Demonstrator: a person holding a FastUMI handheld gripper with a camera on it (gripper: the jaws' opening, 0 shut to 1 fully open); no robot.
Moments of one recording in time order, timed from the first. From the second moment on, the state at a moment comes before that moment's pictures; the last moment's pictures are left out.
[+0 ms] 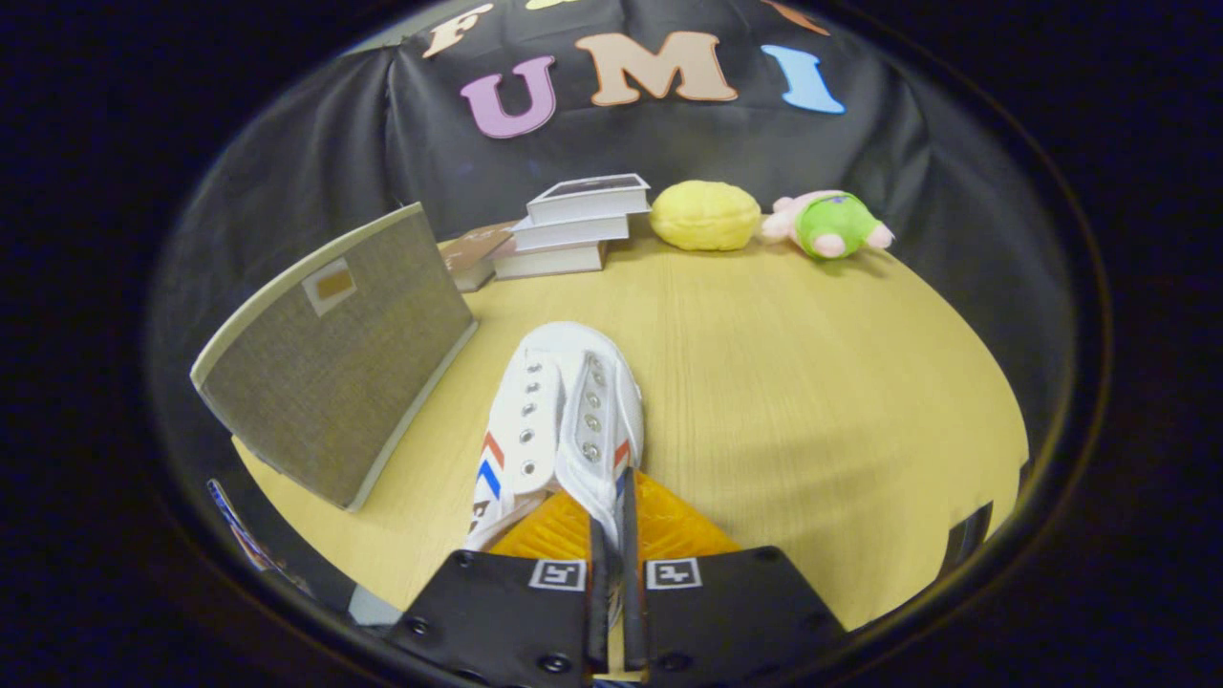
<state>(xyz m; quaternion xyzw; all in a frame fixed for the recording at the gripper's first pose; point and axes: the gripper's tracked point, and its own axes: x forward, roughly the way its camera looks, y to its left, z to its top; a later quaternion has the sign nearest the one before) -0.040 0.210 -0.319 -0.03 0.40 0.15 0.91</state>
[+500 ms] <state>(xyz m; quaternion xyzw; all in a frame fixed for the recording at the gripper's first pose) -0.049 0.234 -0.310 0.29 0.45 0.18 0.83</state>
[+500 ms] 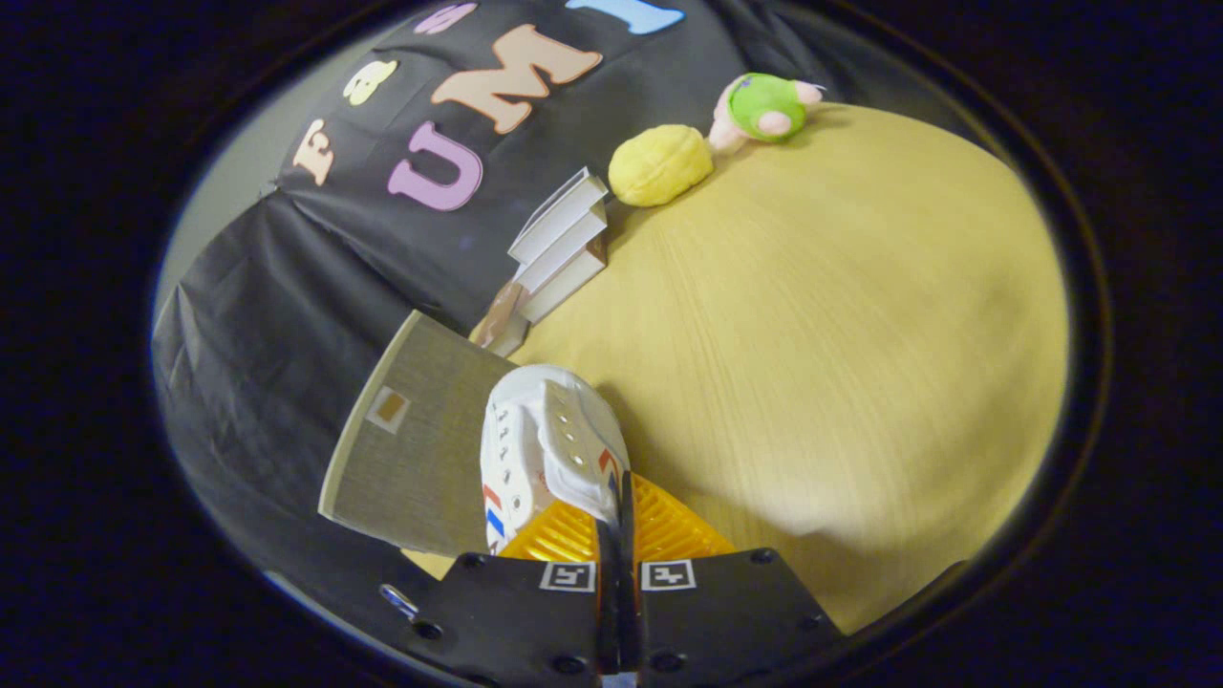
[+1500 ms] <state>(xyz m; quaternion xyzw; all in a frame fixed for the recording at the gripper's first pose) -0.036 0.436 -0.124 0.29 0.37 0.30 0.83</state>
